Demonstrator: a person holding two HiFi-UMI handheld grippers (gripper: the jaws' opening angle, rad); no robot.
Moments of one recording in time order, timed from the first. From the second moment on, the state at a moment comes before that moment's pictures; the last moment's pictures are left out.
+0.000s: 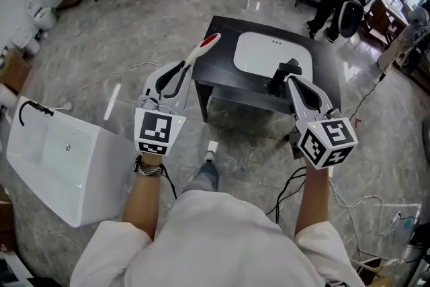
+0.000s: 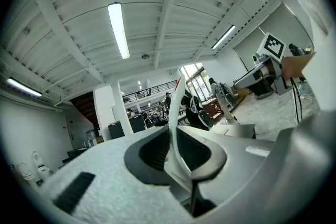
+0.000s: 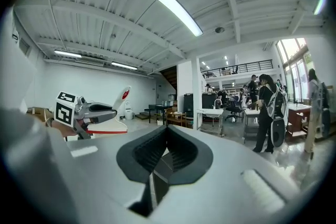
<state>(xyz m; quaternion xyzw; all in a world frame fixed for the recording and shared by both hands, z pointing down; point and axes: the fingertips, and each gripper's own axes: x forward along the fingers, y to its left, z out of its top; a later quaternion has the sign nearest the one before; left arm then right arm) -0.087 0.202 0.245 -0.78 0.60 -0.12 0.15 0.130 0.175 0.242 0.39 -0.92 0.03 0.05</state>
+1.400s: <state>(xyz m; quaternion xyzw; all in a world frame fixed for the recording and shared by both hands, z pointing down) -0.191 -0.049 0.269 -0.82 0.55 -0.13 0.11 0.026 -0.060 0.265 0.43 -0.90 0.08 0.07</state>
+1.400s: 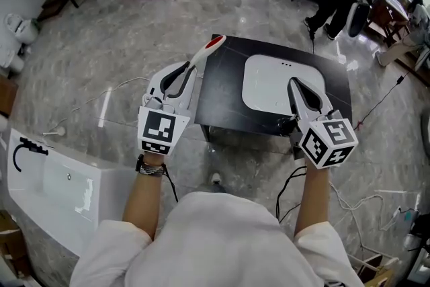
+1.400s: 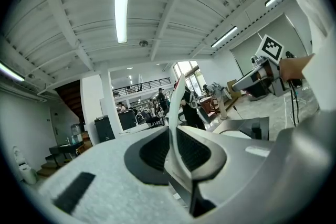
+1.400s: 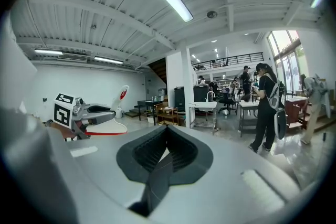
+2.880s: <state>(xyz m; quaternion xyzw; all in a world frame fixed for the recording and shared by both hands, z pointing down) -0.149 -0.346 0.416 -0.83 0.49 -0.25 0.05 0.047 -0.293 0.388 0.44 -0.88 0.19 0.09</state>
